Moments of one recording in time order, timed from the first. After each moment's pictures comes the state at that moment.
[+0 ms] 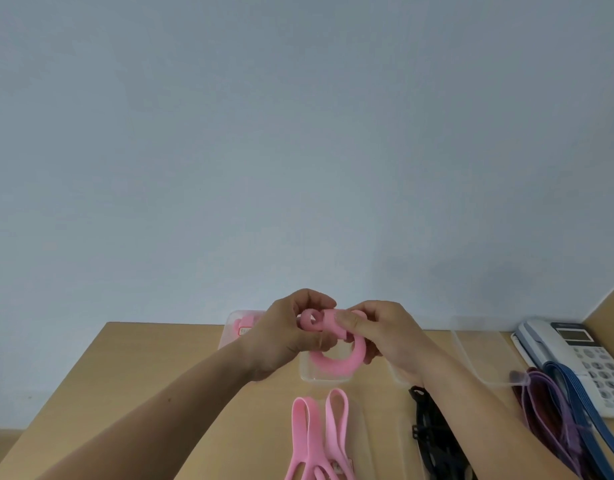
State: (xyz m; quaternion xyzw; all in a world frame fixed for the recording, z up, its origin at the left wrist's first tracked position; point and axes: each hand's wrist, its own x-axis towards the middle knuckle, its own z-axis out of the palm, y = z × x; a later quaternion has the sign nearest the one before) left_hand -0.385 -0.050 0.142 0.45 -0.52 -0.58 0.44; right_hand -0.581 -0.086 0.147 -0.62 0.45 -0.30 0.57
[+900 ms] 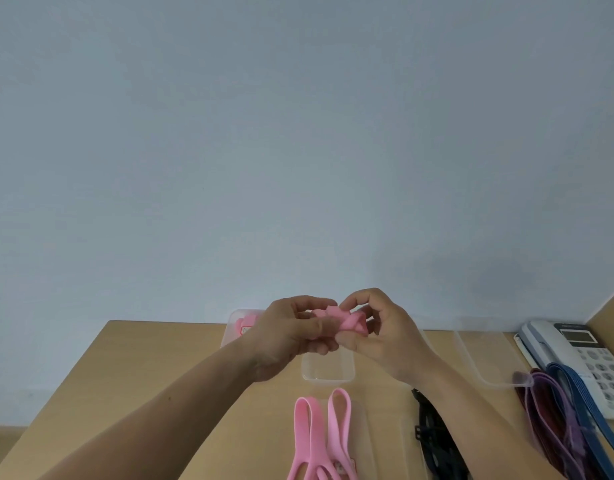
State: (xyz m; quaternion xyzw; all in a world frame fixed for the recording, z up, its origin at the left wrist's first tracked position) left_hand -0.384 -0.051 0.147 0.46 -0.43 -0.64 0.44; right_hand -0.579 -0.082 0.135 -0.71 0.40 -0.37 0.45
